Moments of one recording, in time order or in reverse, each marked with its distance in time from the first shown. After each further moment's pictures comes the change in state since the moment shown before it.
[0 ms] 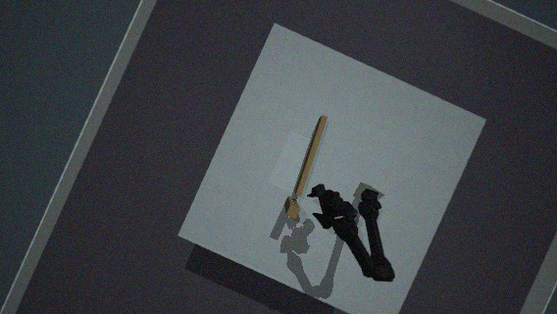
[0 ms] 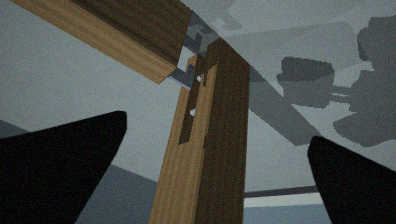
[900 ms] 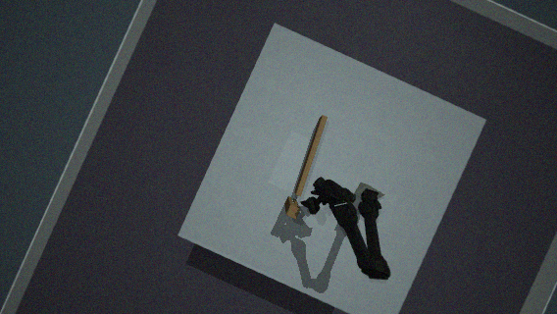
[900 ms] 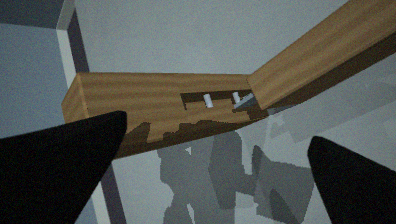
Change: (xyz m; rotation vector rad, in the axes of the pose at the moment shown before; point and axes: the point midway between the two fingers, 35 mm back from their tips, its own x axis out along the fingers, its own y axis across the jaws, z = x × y) arm 0.001 0.040 -0.006 -1.710 0.160 0.116
